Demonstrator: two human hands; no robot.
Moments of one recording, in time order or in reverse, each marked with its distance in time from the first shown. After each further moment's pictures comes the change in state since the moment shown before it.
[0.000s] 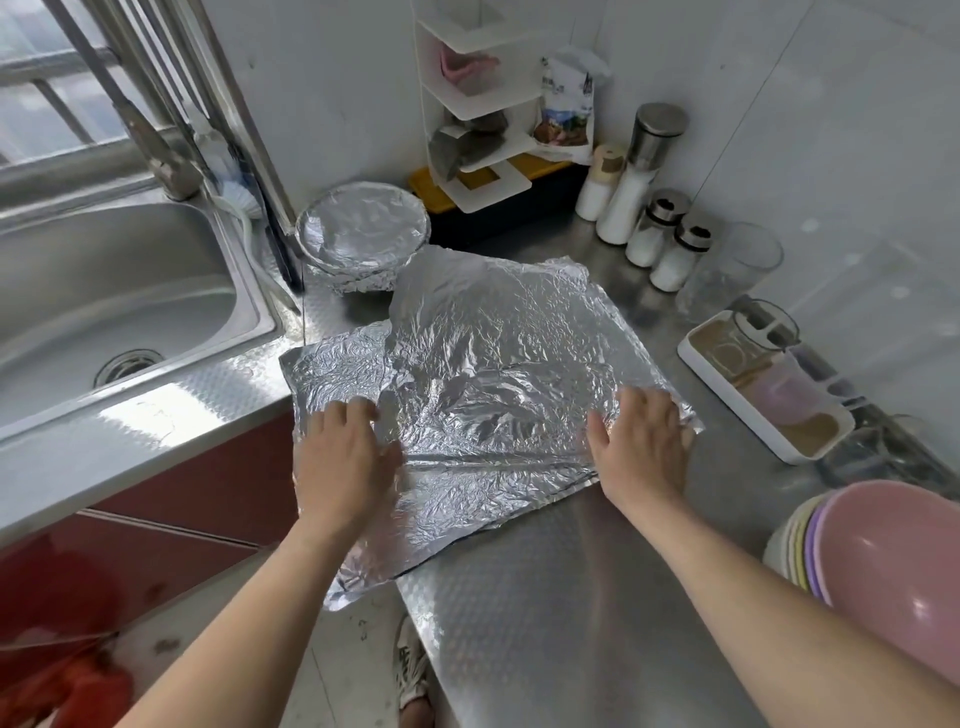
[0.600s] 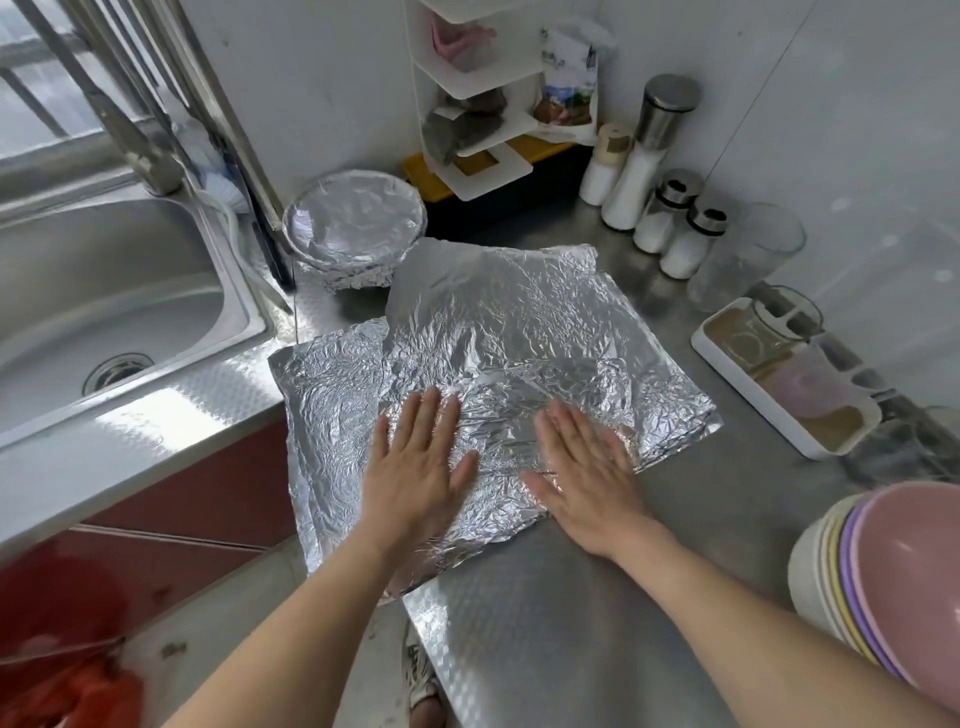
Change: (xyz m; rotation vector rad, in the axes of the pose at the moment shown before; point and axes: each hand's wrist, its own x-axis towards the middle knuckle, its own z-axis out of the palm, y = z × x) left_hand -0.002 0.029 0.047 0.137 -0.345 0.267; right_hand -0.023 -0.017 0.031 -0.028 -0.517 -0.437
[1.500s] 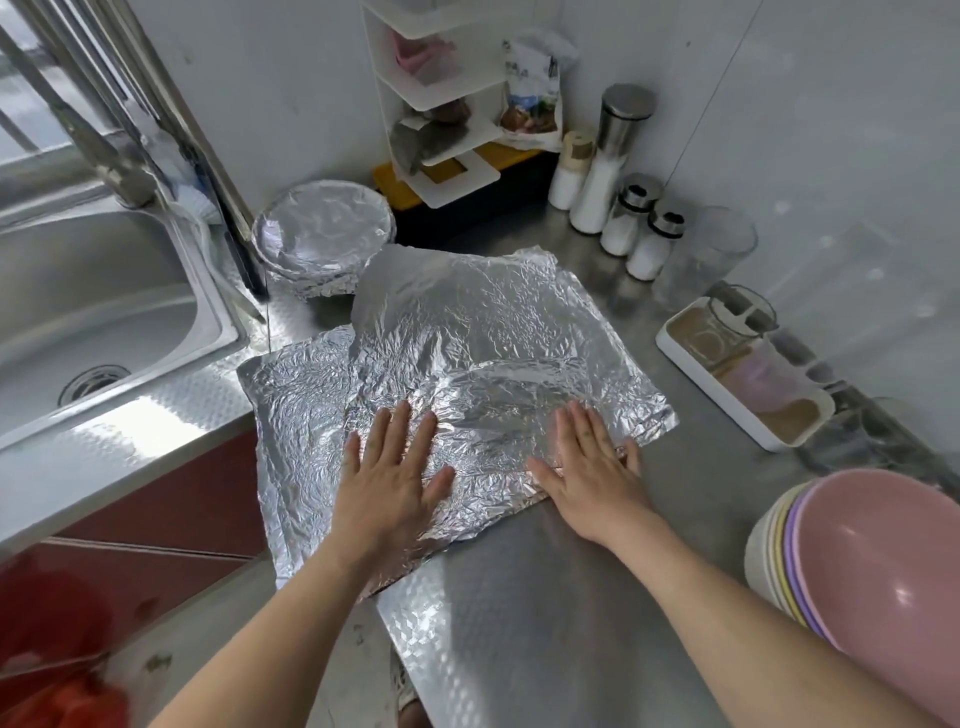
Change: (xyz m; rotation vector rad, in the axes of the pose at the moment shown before) left_hand -0.012 0.006 -0.001 -0.018 -0.065 -0.019; right_hand -0.018 0.019 -0.024 0.130 -0.119 0.247
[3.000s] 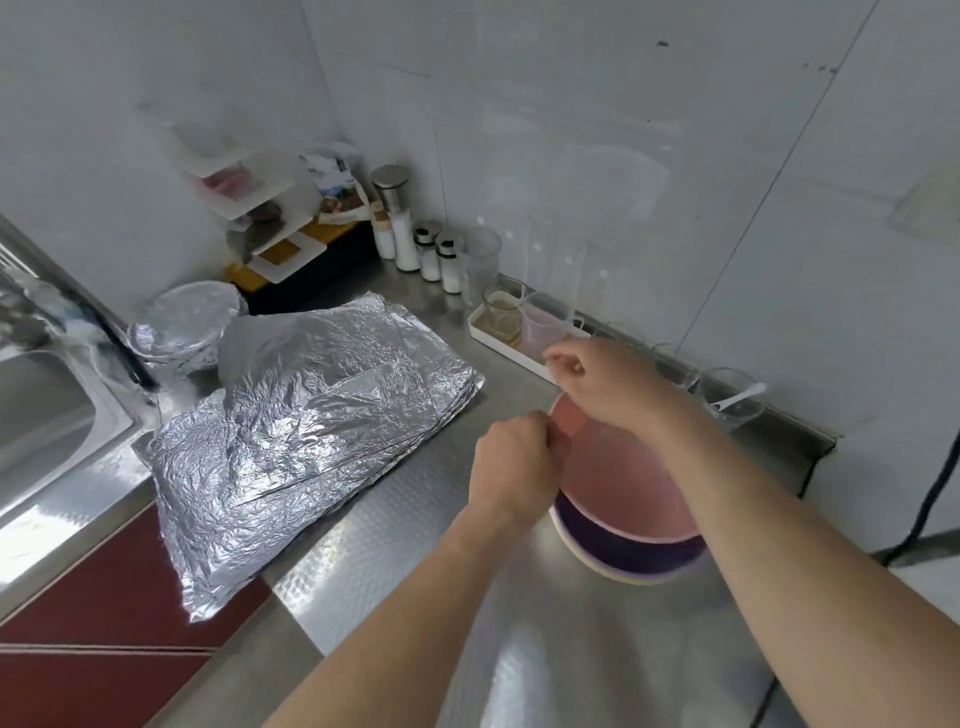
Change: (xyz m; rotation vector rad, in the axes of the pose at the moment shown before) left_hand -0.108 0.318 -0.085 -0.420 0.109 0.306; right_hand -0.180 0.148 -0.122 0.291 0.455 -0.008
